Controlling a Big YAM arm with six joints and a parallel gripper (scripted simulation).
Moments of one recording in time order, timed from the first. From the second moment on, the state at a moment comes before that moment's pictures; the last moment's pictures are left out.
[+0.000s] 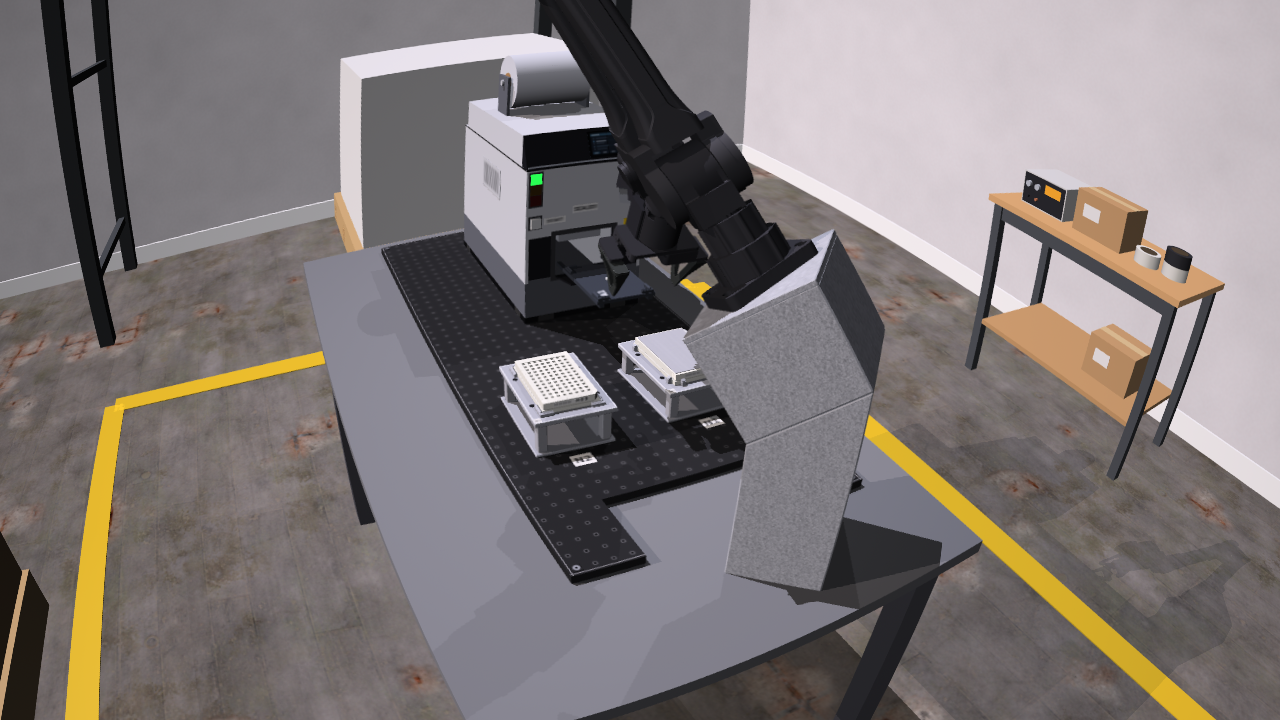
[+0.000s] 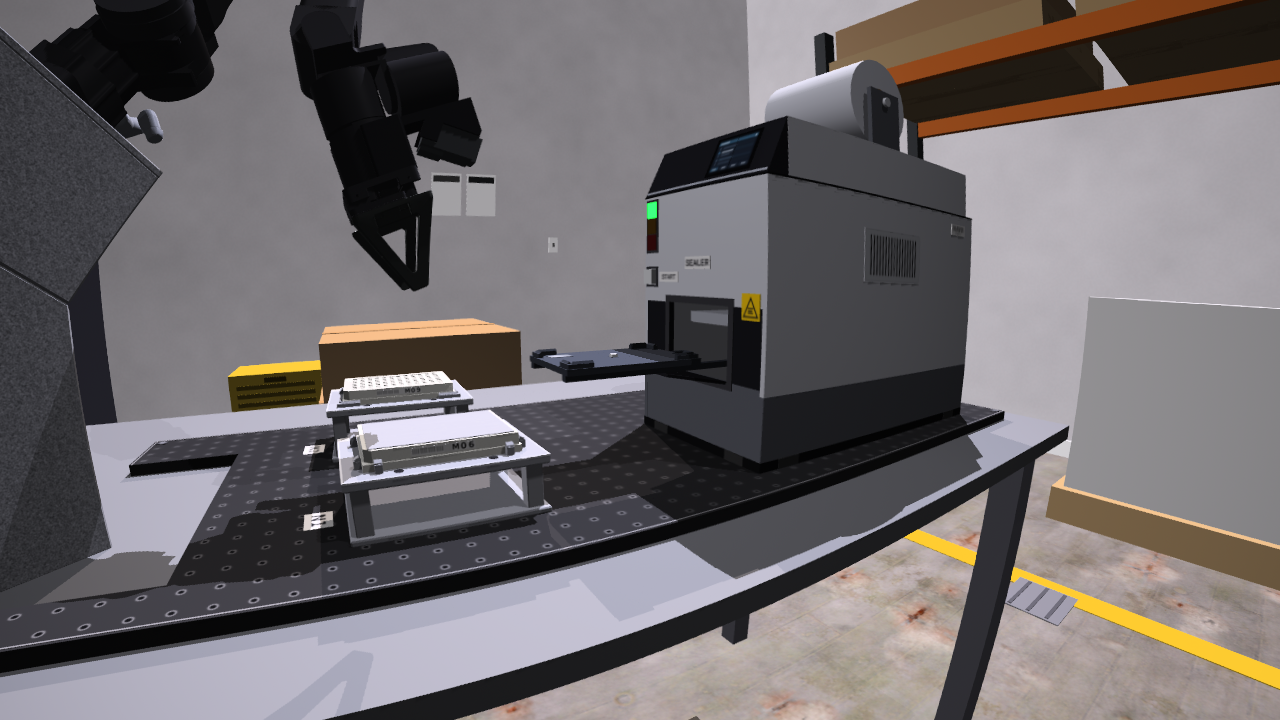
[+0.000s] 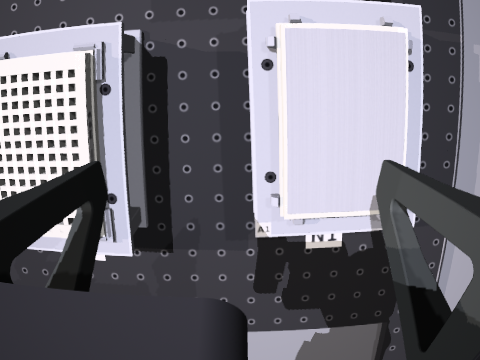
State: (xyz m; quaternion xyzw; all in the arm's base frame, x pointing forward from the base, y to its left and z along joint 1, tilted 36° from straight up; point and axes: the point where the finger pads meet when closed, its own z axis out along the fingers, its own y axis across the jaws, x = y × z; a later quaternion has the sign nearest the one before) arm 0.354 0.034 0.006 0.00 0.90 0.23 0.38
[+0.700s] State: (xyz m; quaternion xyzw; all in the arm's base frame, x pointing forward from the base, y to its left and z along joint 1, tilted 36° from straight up) arm 0.330 0.127 0.049 0.00 0.89 0.24 0.38
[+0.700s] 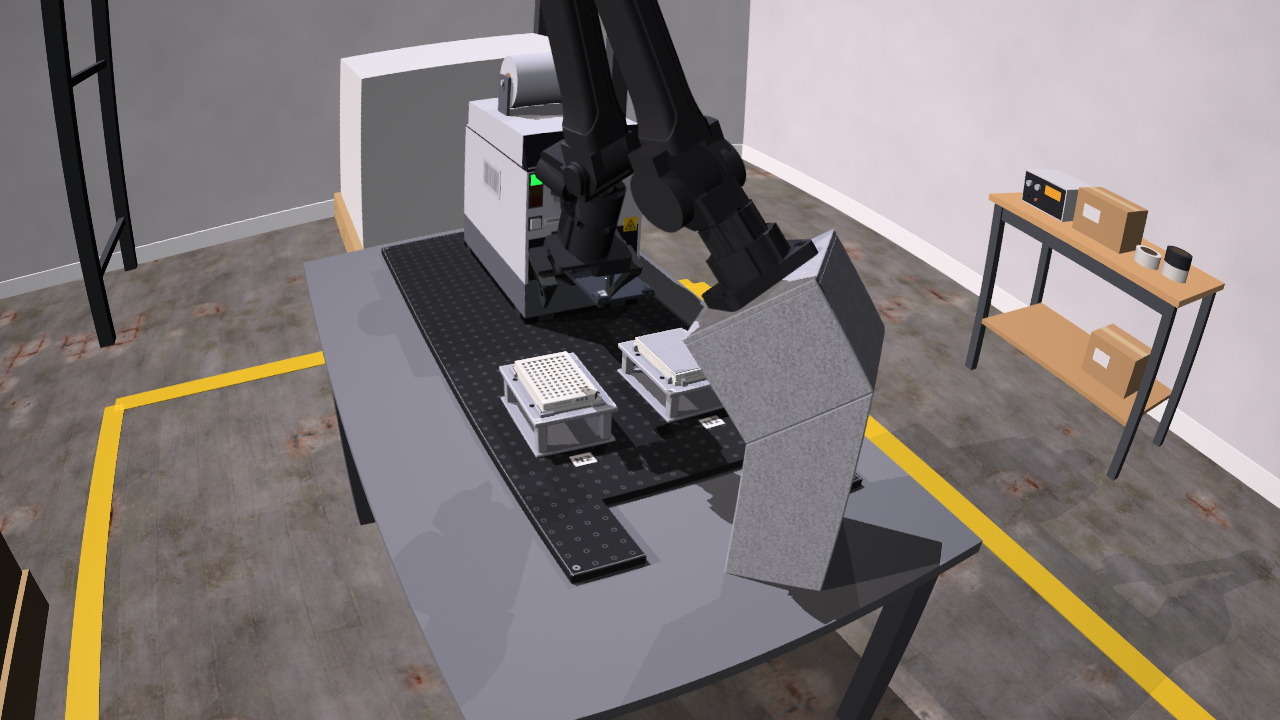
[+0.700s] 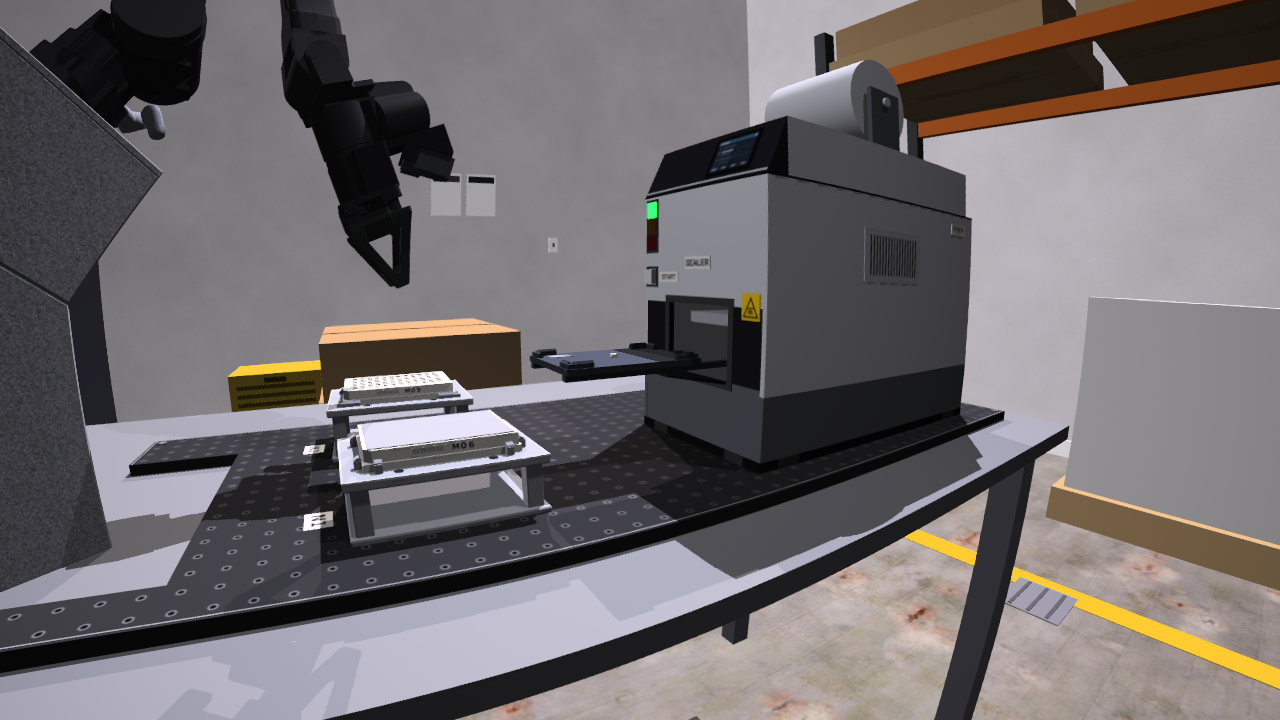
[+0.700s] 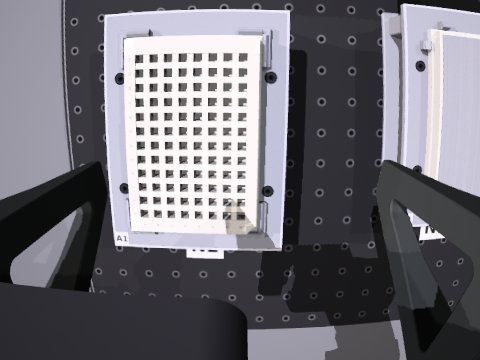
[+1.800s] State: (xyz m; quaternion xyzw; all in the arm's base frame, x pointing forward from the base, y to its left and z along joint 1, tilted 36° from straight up) arm 0.322 0.160 0.061 0.01 0.90 0.24 0.38
